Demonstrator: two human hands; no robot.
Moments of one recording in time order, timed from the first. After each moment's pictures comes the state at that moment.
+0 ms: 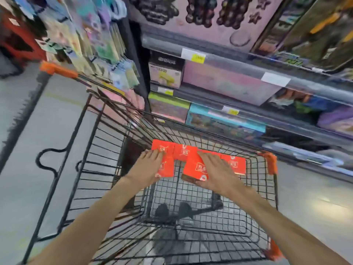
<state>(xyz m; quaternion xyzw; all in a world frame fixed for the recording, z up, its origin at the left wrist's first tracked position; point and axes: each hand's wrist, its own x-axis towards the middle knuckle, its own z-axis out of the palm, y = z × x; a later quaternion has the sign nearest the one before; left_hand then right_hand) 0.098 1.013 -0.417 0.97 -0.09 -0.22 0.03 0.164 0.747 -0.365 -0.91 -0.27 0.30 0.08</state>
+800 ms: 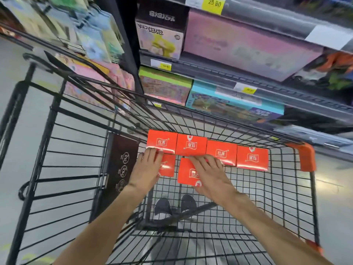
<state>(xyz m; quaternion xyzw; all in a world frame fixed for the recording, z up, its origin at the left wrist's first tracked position) 0.103 1.017 -0.559 0.97 -0.05 -0.25 -0.01 0.148 0.776 -0.520 -0.91 -0.35 0.24 0.02</state>
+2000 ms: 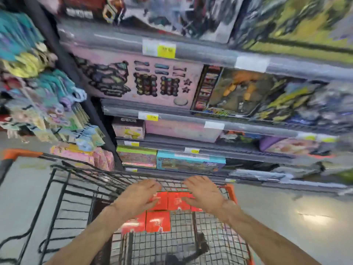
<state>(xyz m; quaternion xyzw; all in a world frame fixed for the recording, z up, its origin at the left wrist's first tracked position) 0.194 0.970 -0.321 0.95 -0.28 -0.10 0.08 0.232 0.693 -0.319 -0.94 -0.32 0.15 0.01</state>
